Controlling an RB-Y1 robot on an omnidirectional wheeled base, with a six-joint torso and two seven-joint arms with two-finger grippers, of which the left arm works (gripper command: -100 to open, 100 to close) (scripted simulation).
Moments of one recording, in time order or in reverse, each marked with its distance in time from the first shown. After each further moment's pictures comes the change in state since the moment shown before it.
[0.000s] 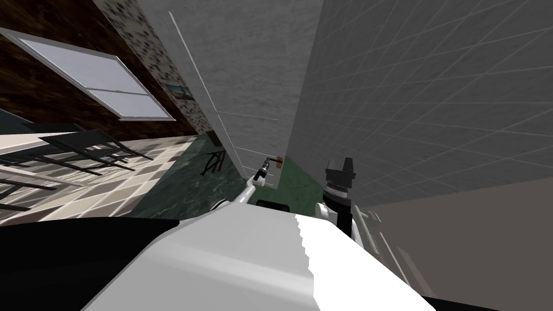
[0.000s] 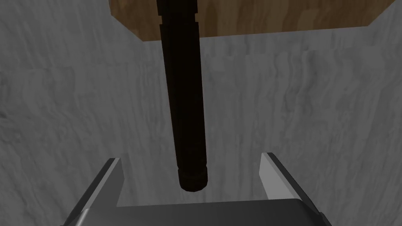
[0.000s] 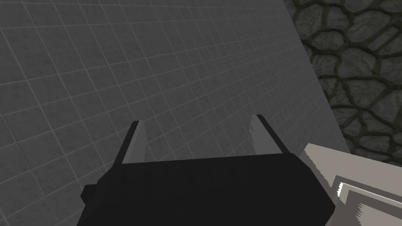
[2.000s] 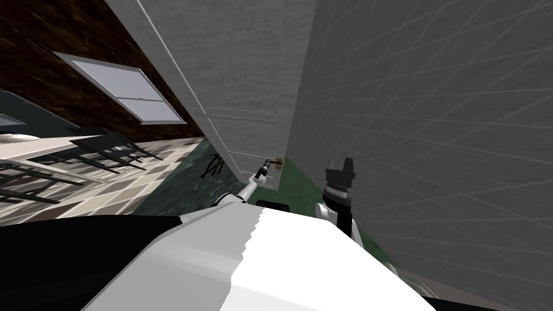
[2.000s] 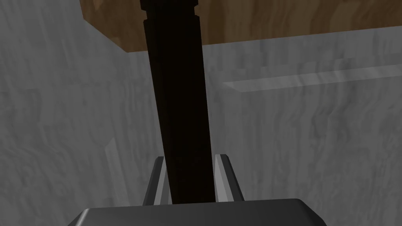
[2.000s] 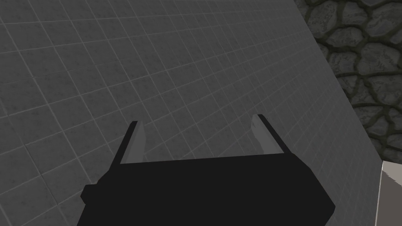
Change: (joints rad) arm -0.116 -0.004 0.036 0.173 -0.033 -0.053 0.039
